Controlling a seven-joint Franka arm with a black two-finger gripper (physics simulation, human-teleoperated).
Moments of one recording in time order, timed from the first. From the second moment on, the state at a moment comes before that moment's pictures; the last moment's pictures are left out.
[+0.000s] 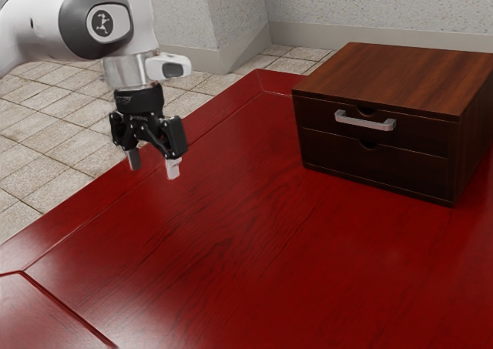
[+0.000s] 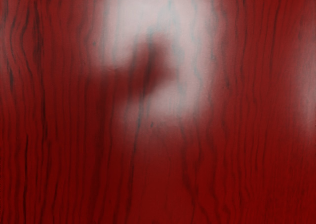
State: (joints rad) arm 0.19 0.18 -0.01 -1.27 -0.02 1.25 0.08
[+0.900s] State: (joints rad) arm 0.13 0.32 -0.19 -1.16 -0.10 1.83 1.07
